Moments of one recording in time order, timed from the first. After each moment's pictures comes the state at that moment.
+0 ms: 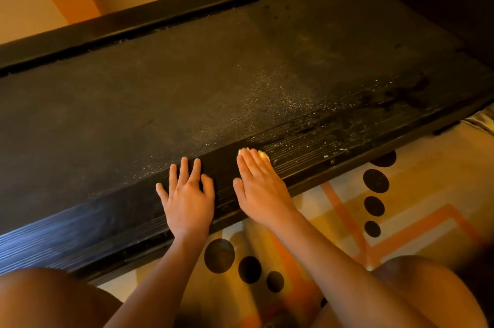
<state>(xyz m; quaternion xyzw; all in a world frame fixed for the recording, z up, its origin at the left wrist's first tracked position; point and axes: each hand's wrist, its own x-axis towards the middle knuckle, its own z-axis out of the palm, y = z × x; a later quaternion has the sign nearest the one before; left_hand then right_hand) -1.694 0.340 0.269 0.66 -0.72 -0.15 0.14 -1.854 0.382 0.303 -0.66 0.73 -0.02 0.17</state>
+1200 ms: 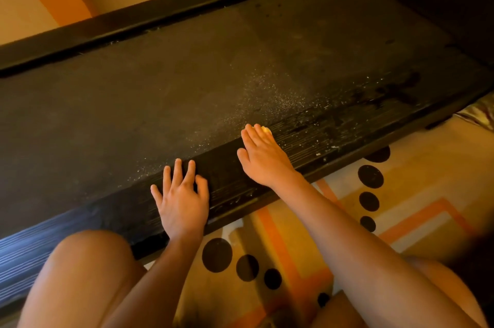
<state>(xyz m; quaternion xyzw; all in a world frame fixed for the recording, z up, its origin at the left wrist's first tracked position) -1.693 0.341 0.273 0.67 -0.72 -0.16 0.13 -1.900 0.330 0.311 -0.66 0.73 0.00 0.19</state>
